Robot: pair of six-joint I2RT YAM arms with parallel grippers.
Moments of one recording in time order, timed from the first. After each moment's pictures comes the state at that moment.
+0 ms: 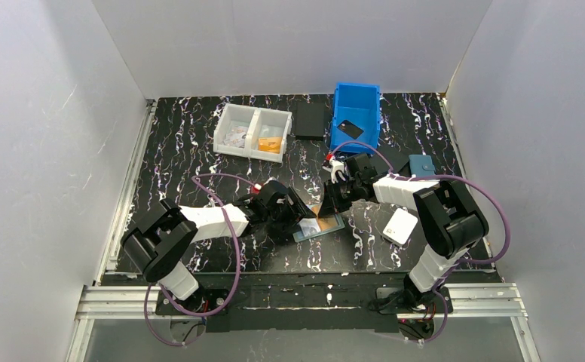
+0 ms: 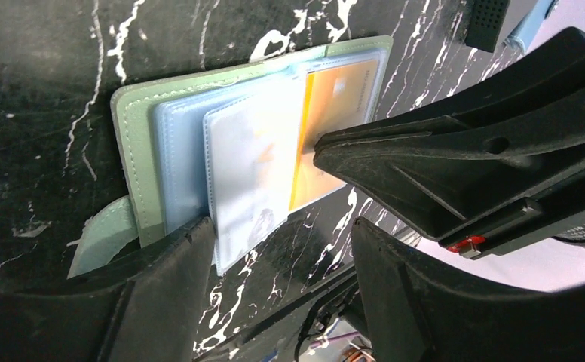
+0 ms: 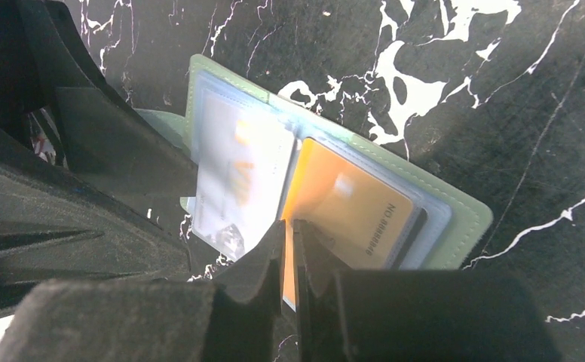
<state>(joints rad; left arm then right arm) -0.82 1.58 0.69 0.10 0.09 -1.36 0.49 1.70 0.84 -0.14 -0.67 0.18</state>
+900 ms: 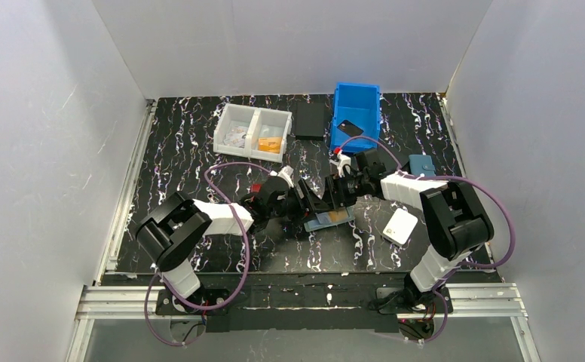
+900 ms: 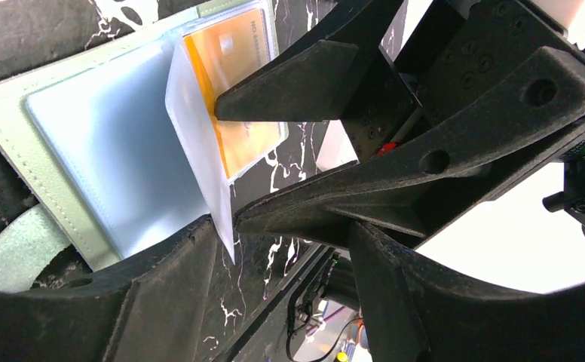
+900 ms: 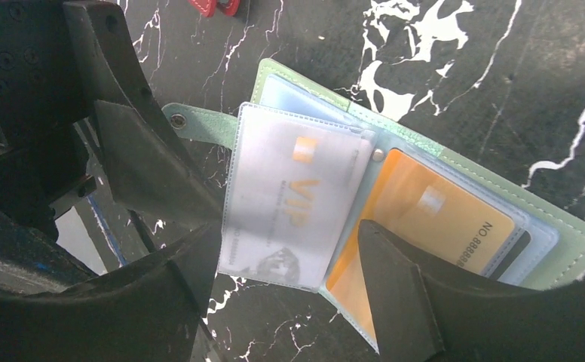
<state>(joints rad) -0.81 1.68 0.69 0.48 0.25 -1.21 0.43 1.67 0.85 -0.14 -0.75 0.16</state>
